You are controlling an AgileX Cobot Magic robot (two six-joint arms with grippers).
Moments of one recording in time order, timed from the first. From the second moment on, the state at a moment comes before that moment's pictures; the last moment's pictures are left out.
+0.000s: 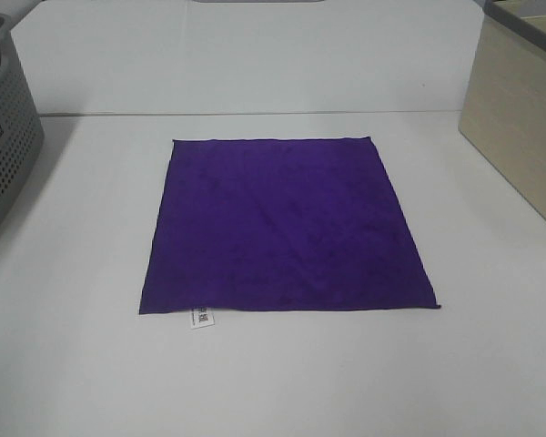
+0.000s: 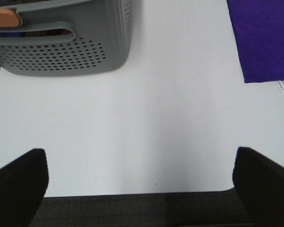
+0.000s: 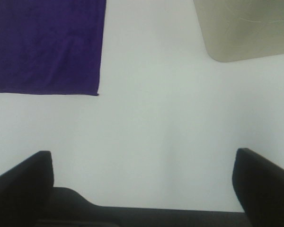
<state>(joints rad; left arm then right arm) 0.09 0.53 -0.80 -0.03 1.22 0.07 0.12 0.71 -0.84 -0.06 1.13 0.04</state>
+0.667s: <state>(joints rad) 0.09 1.54 -1.03 -0.65 1.01 0.61 -0.26 1.51 -1.20 0.62 1.21 -0.54</state>
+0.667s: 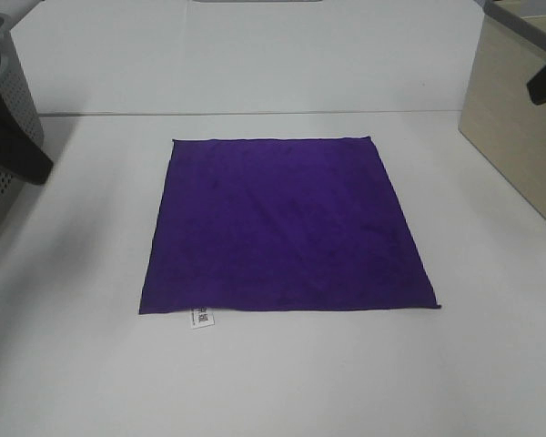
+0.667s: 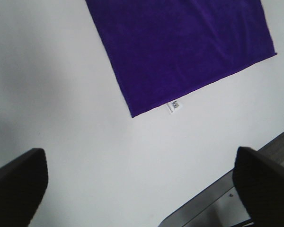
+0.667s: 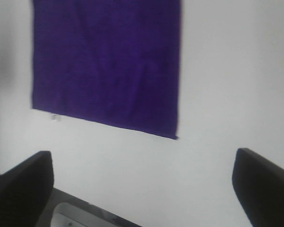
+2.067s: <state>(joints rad) 0.08 2.05 -1.04 -0.93 0.83 0.93 -0.15 2.06 -1.02 0.77 0.95 -0.75</state>
